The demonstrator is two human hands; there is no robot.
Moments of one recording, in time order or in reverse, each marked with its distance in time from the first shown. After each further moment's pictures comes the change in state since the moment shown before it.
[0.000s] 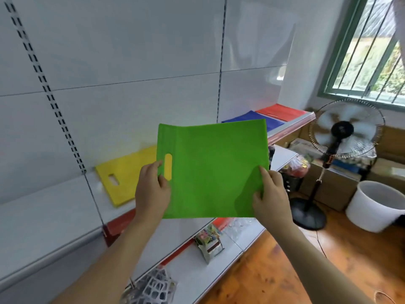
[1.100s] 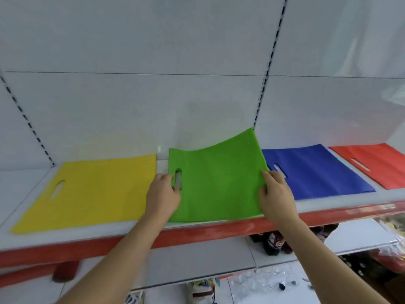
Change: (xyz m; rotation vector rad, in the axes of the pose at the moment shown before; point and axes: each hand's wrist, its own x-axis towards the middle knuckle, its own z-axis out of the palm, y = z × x) left_hand 0.156 0.010 0.257 0.411 -0.010 -0.453; right_hand 0.374 0.170 0.172 0.050 -0.462 -0.316
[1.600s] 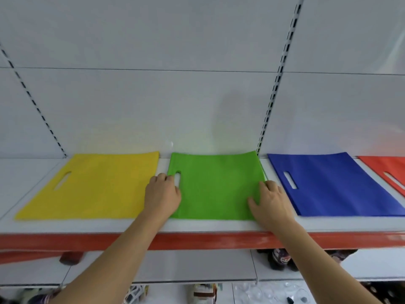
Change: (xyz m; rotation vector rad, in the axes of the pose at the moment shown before) left_hand 0.013 0.004 0.022 0.446 -0.033 -0.021; right_hand 0.039 0.022 0.027 -0.250 -0.288 -0.063
